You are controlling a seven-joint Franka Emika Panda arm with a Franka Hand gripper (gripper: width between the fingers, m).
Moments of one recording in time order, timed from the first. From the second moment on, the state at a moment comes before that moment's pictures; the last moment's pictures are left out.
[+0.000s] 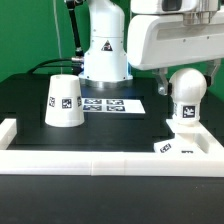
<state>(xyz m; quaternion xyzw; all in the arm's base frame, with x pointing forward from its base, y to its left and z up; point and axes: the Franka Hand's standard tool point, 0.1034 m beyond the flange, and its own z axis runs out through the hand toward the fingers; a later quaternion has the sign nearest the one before) 0.605 0.099 0.120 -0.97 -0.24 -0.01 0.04</state>
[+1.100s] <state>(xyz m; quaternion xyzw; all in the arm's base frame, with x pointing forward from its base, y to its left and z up) 0.607 0.098 0.117 -0.76 -0.65 0.00 -0.01</state>
